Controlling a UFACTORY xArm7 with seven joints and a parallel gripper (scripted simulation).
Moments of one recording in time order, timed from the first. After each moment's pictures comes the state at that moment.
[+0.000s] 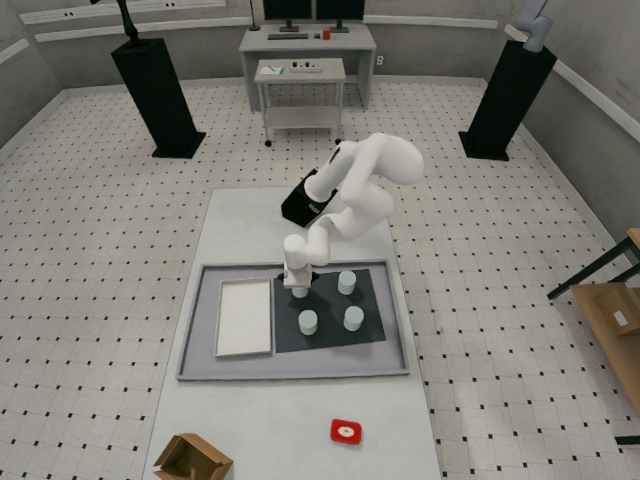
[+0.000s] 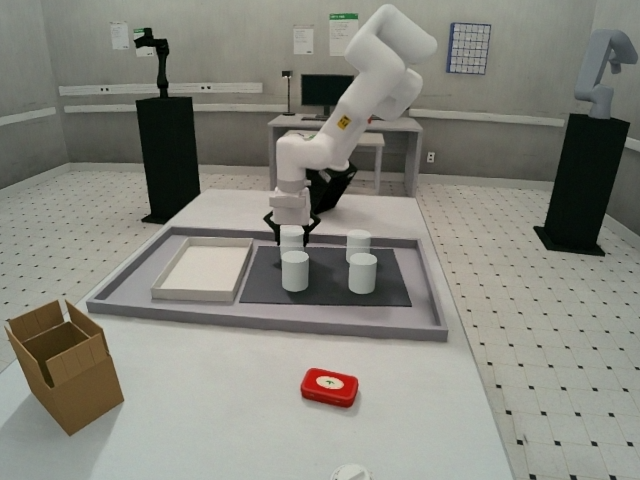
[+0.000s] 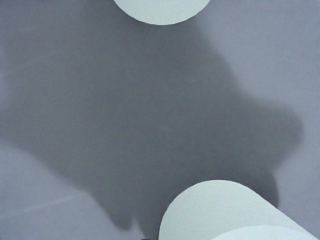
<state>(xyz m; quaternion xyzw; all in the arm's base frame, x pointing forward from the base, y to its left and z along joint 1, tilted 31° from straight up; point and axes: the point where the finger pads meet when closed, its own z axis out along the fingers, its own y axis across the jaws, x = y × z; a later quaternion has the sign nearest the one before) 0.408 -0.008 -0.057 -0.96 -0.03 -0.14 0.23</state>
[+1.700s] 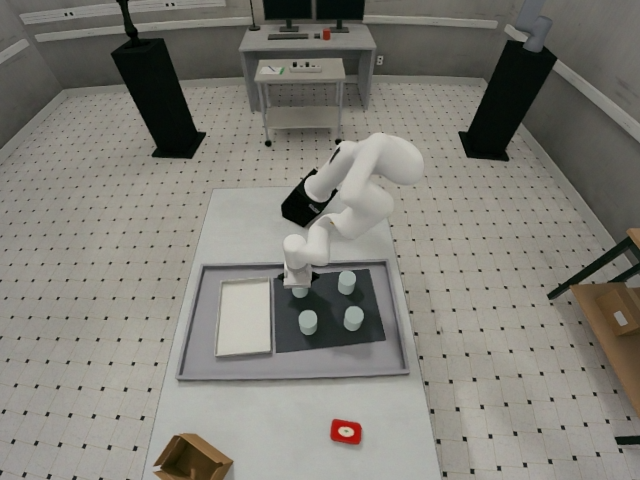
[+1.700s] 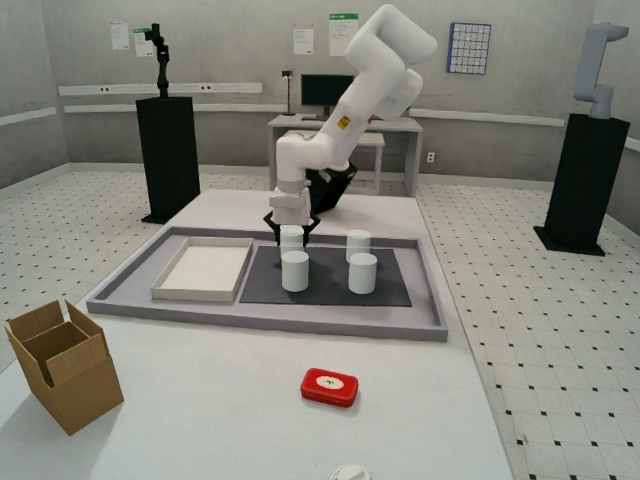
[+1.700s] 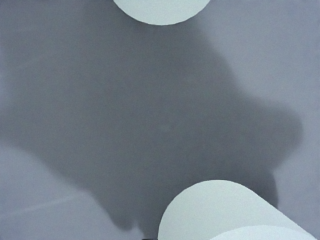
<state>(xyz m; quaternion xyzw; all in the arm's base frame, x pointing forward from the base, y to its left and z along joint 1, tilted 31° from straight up) 0.409 -0.008 -0.056 -0.96 -0.03 -0.14 0.23</state>
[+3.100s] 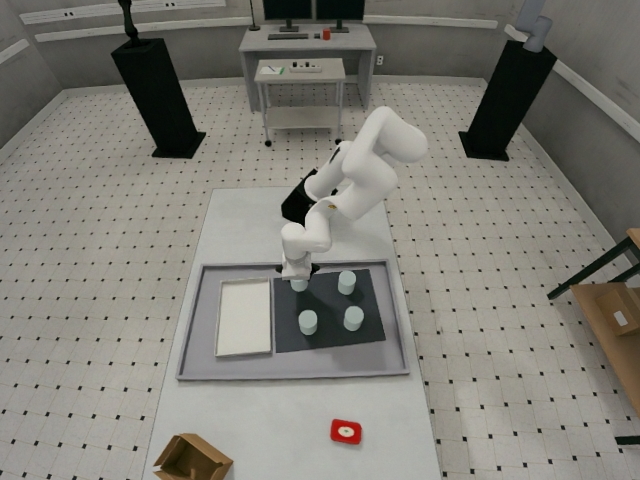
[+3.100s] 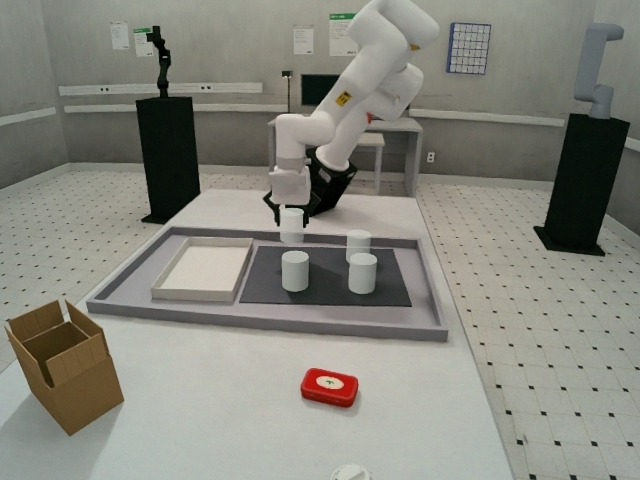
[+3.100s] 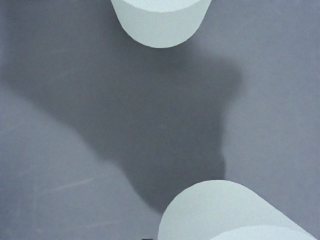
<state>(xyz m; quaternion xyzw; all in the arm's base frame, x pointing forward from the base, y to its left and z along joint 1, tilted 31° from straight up) 0.394 -0.034 -0.006 -0.96 -0.03 -0.14 0.23</state>
